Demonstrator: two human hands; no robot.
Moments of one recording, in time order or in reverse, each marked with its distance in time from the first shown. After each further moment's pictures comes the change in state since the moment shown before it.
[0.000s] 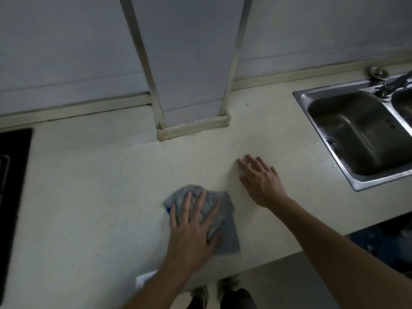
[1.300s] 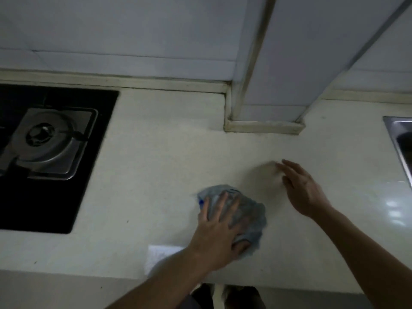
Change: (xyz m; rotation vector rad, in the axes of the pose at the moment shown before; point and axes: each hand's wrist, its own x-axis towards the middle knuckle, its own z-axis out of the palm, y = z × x) left_hand -0.033 -0.043 0.000 -0.040 -0.009 -0.004; right_hand 0.032 -0.062 -0.013 0.159 0.085 -0.229
